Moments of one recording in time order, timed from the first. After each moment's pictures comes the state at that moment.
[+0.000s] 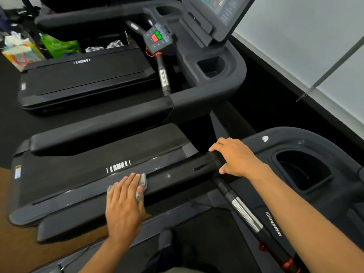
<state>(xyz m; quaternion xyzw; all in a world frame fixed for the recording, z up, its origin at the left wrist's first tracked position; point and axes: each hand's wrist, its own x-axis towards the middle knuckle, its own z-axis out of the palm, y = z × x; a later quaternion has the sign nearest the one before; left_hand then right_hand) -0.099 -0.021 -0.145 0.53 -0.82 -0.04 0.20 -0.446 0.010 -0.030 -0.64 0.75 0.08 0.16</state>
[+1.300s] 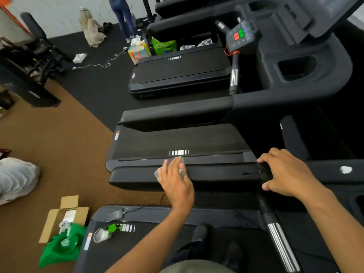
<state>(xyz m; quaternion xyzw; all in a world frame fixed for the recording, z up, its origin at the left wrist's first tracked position) -0.181 -0.003 -0.140 0.76 -0.56 -0.09 0.31 -0.472 0.000 -0.039 -0.70 0.69 0.07 0.18</state>
